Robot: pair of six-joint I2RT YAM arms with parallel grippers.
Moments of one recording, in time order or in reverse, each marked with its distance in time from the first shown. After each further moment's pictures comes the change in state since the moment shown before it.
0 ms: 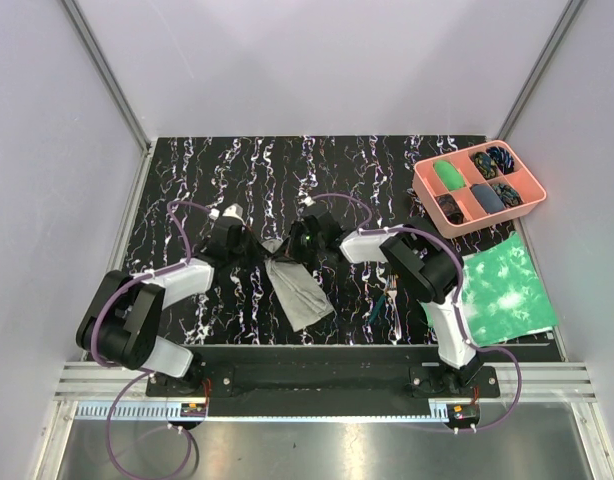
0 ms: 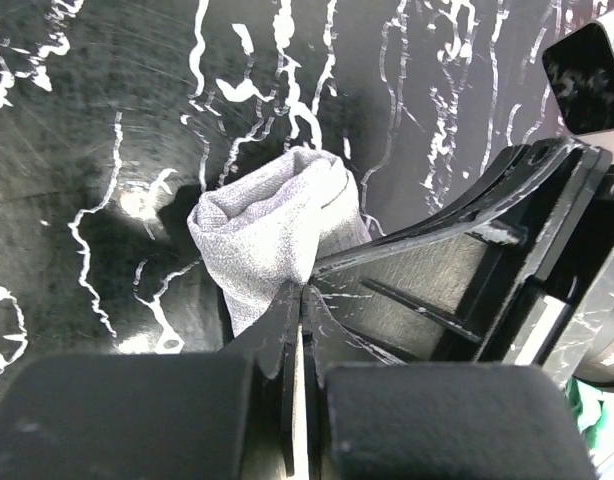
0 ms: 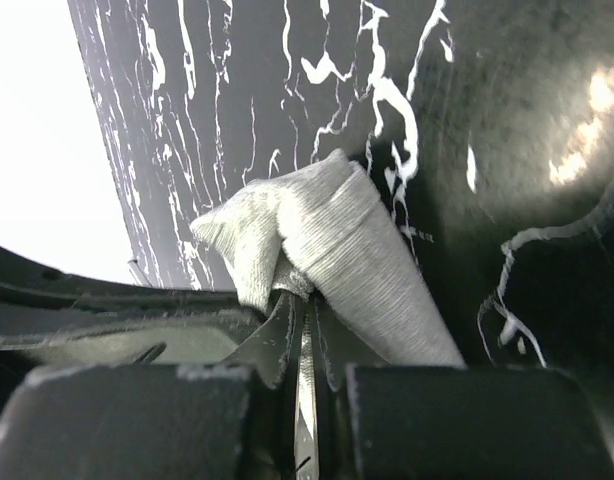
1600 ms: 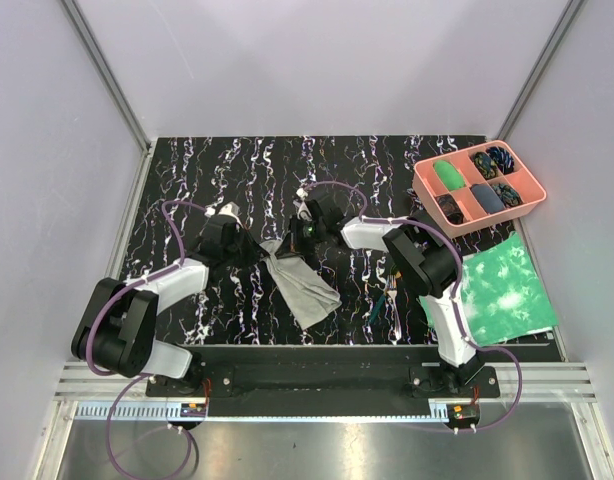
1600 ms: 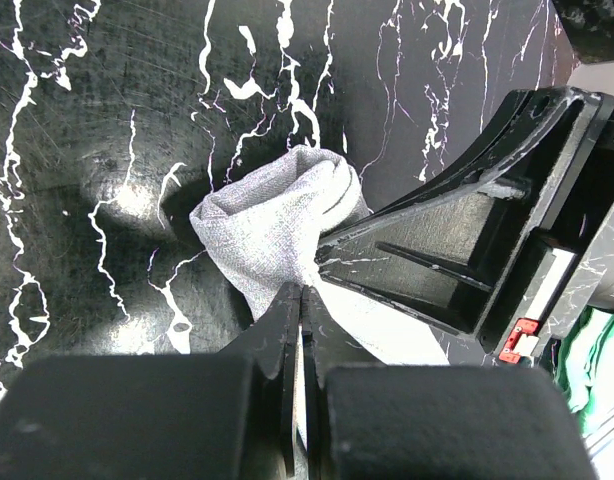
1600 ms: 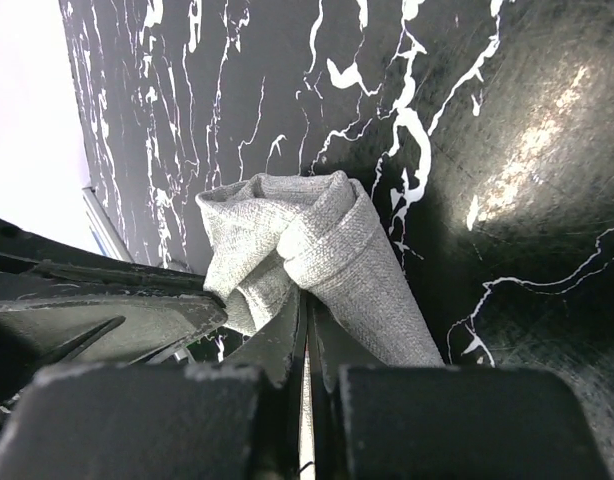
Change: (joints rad) left arm 0.038 -0.044 0.009 -0.060 0.042 0.020; right arm -0.063 0.050 0.146 -0.191 -0.183 -0.267
